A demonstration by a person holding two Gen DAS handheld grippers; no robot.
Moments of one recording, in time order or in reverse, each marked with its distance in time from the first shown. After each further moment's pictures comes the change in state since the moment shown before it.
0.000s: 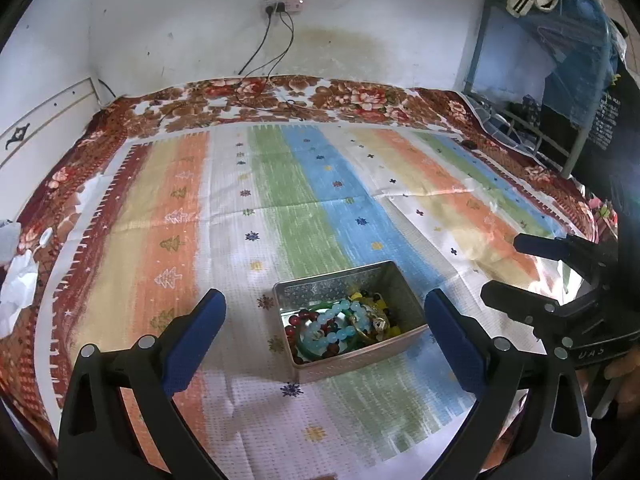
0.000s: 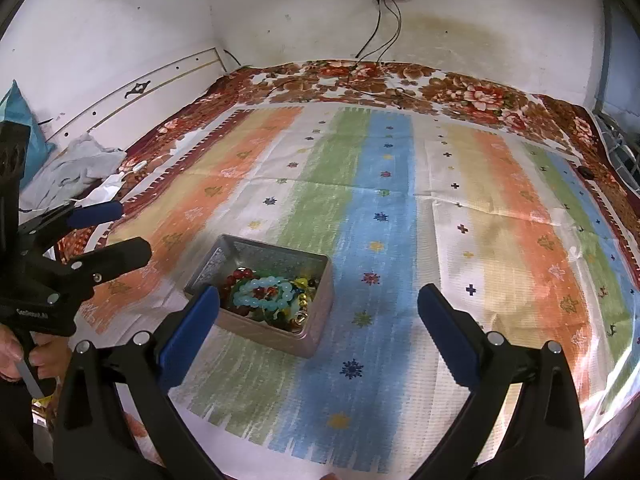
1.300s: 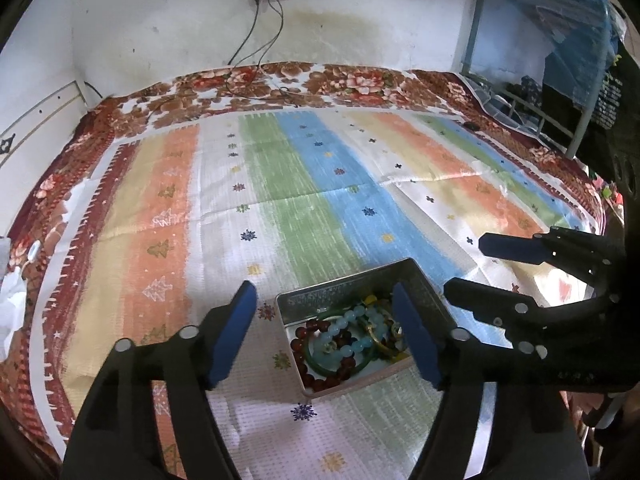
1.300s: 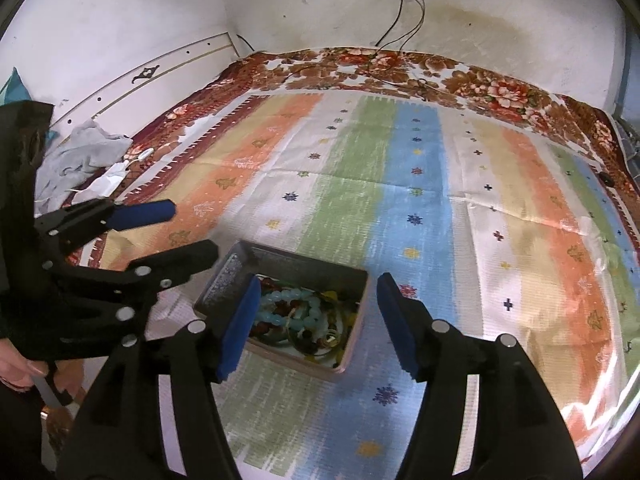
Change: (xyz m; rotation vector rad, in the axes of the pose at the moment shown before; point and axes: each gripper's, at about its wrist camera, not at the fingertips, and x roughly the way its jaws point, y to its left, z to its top) left arm 0.038 0.005 0.005 0.050 0.042 0.003; right arm 0.046 0.023 0.014 -0.031 0.041 0.024
